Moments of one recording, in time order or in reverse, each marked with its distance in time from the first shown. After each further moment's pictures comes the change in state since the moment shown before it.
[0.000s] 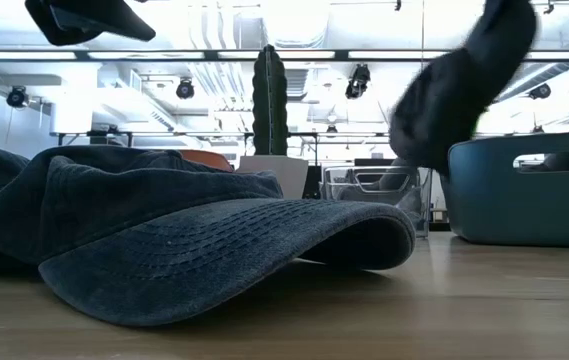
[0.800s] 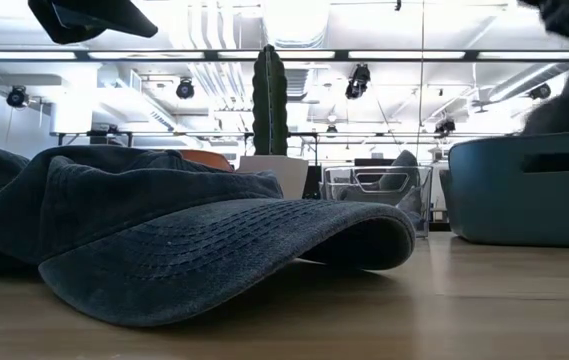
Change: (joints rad) left arm 0.002 0.001 0.000 0.022 0.004 0.029; right arm -0.263 -0.472 -0.345 0.002 -0.461 0.094
